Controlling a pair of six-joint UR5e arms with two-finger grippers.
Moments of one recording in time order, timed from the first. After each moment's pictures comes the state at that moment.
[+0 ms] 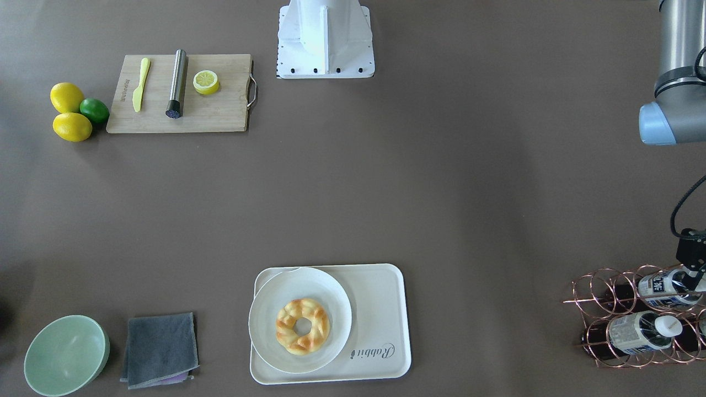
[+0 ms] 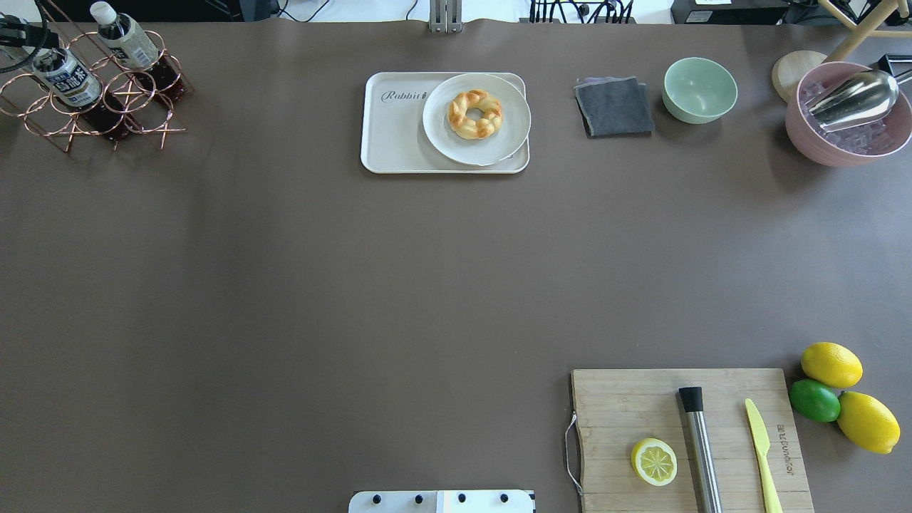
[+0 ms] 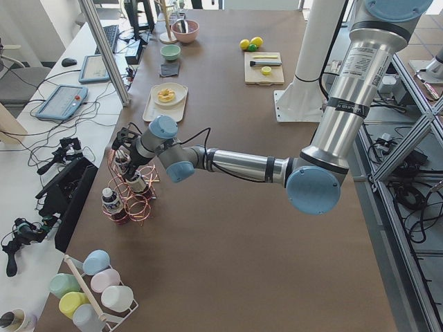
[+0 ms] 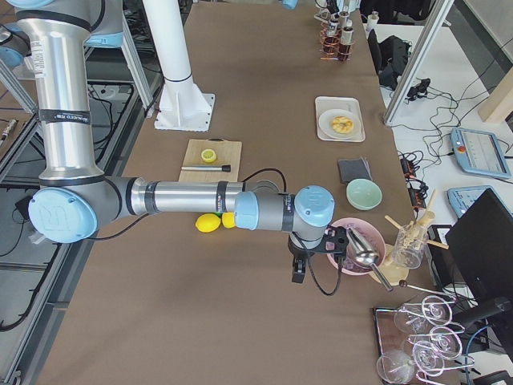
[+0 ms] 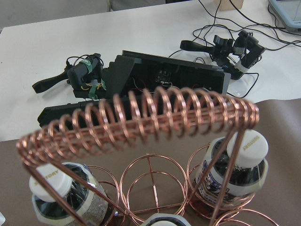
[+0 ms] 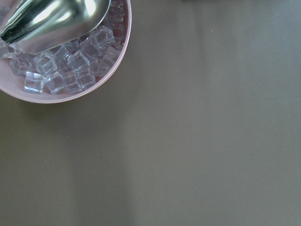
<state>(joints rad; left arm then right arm) -1.26 -1.89 -1.34 -2.45 -1.93 -0.64 1.60 -1.52 1.57 -1.62 2.35 0.09</state>
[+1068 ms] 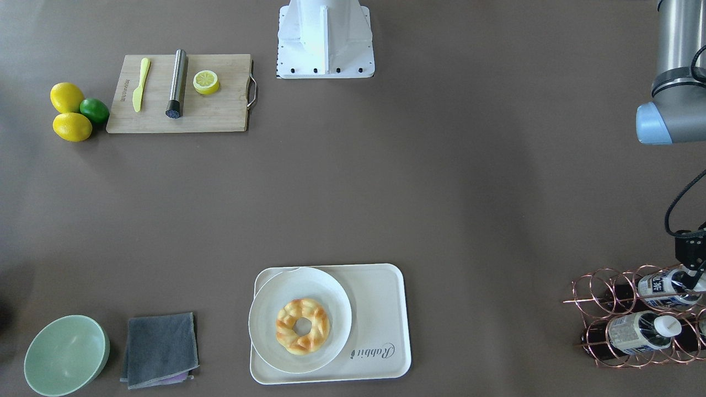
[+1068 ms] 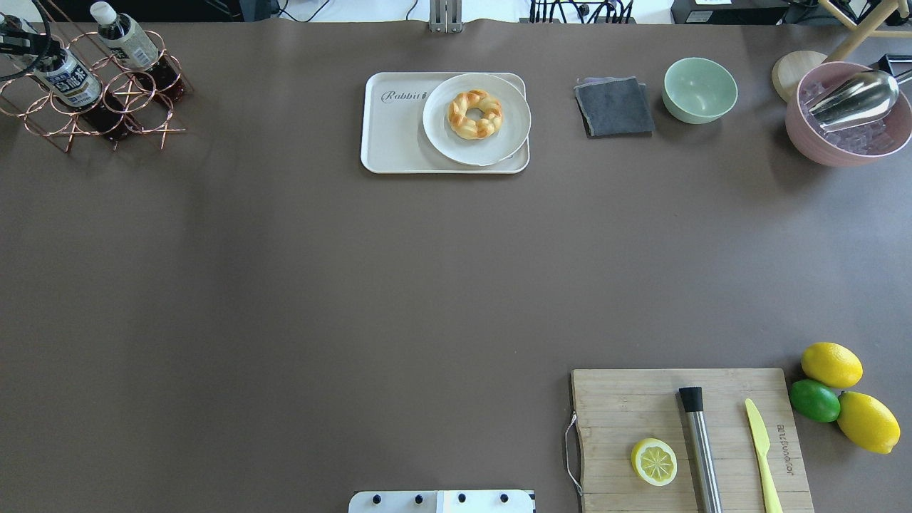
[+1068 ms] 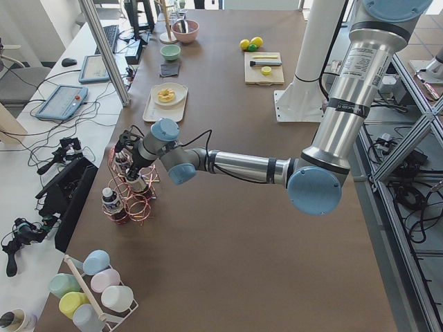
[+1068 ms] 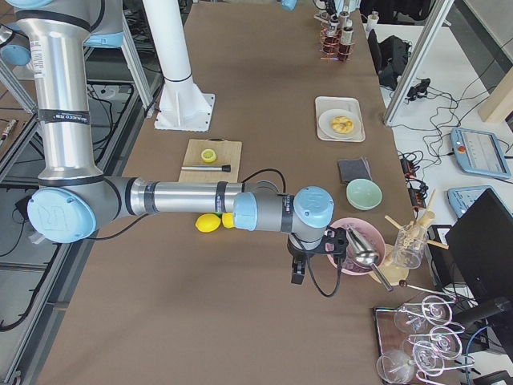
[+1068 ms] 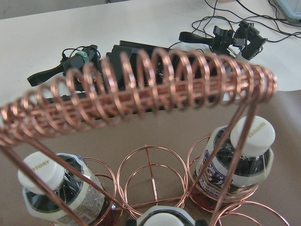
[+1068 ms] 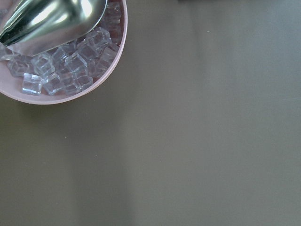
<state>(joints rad) -1.25 -1.88 -1.34 -2.46 -1.93 -0.65 1.60 -1.53 1.57 -1.62 2.35 0.09</state>
